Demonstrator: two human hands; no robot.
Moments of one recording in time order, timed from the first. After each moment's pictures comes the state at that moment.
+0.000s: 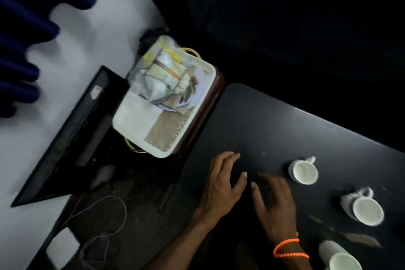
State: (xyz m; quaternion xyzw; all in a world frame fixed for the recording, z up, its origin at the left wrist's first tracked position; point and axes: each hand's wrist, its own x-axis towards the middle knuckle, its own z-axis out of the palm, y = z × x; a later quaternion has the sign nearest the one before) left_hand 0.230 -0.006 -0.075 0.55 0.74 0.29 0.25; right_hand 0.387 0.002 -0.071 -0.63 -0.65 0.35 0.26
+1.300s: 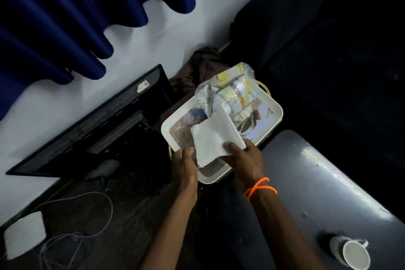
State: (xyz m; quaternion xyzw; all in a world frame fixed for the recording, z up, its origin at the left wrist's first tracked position) left_hand 0.025 0.024 -0.043 -0.15 0.73 0.57 0.34; right_hand 0.120 0.119 -0.058 -0.53 -0.32 0.74 0.26
